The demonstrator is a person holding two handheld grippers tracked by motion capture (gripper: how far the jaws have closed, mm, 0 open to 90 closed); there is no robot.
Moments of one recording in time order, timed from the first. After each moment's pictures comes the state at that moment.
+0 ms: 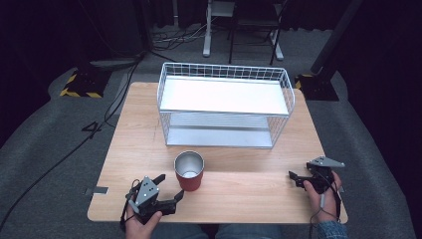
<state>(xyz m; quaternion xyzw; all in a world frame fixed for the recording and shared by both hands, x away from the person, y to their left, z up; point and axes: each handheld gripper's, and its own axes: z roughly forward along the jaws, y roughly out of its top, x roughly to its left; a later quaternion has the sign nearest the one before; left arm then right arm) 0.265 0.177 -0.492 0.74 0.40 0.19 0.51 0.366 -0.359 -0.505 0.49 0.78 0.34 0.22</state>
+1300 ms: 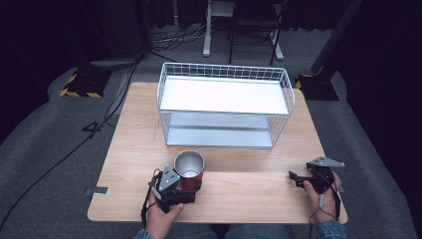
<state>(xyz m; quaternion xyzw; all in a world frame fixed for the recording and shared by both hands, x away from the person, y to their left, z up) 0.302 0.130 -0.500 0.74 0.41 0.18 0.50 0.366 -0.359 -0.505 0.49 0.78 0.34 0.22</state>
